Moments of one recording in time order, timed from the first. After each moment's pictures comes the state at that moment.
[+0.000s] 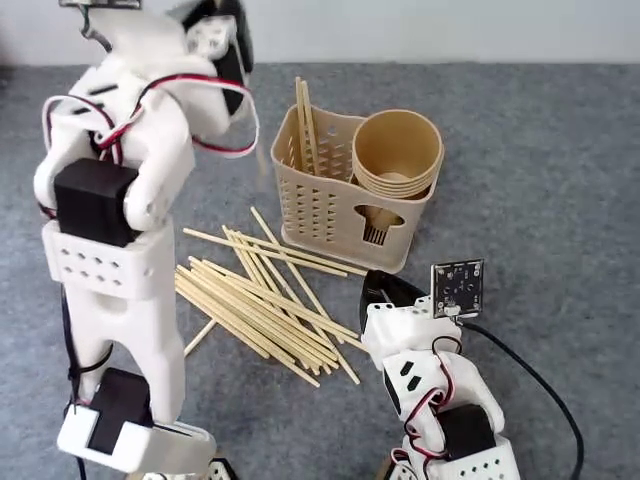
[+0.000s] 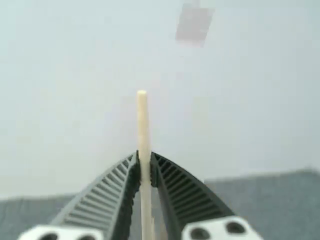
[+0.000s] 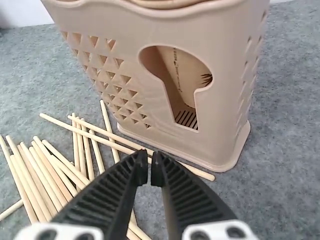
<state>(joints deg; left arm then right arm) 11.5 -1.1 -47.4 68.6 18.3 -20.4 -102.8 90.1 46.5 -14.8</state>
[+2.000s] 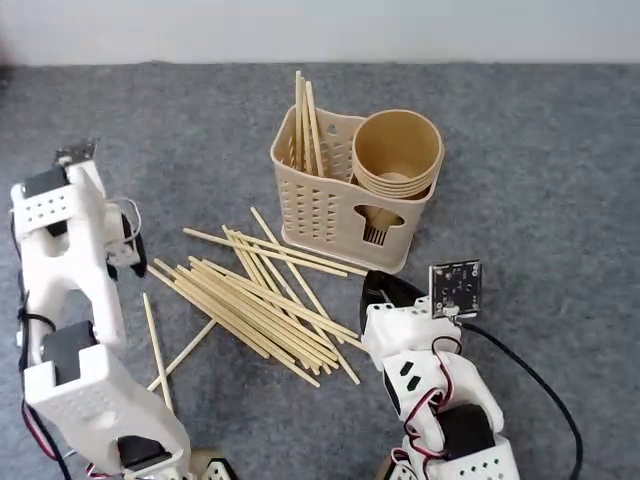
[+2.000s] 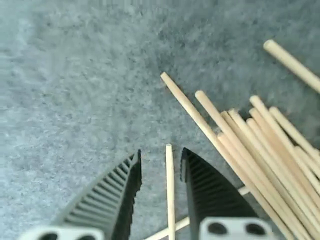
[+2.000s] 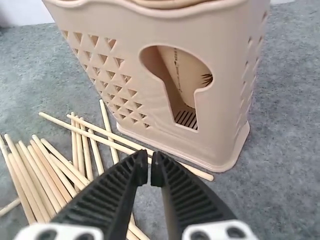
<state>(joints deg) -24.8 16.2 2.4 87.4 4.7 -20.4 -102.9 91.1 46.5 -13.9</state>
